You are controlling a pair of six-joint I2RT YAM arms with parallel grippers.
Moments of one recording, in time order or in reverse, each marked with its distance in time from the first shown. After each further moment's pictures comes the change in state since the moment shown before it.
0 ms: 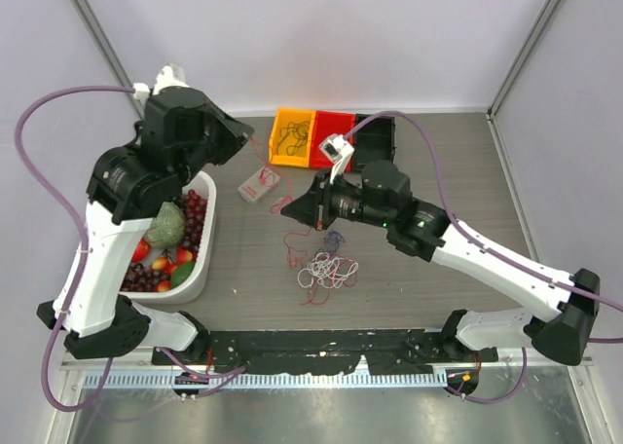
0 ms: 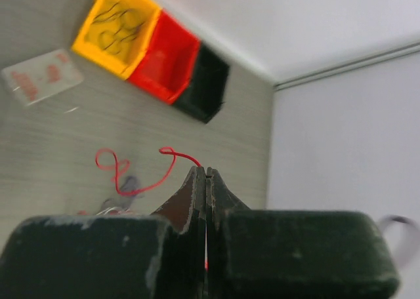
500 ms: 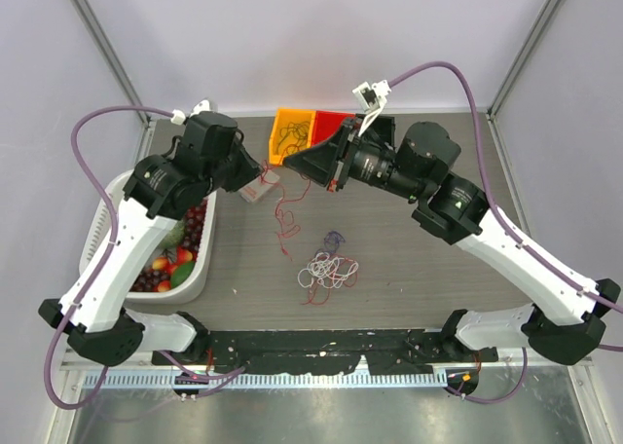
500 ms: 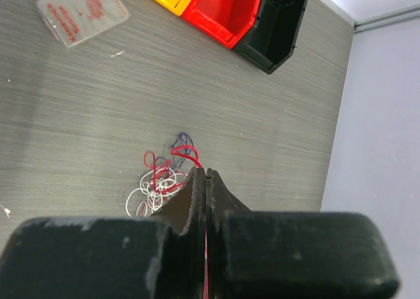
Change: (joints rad) left arm 0.042 -0.056 -0.375 0.018 0.101 0.041; right arm -0.035 -0.014 0.357 -0.078 -0.010 0.056
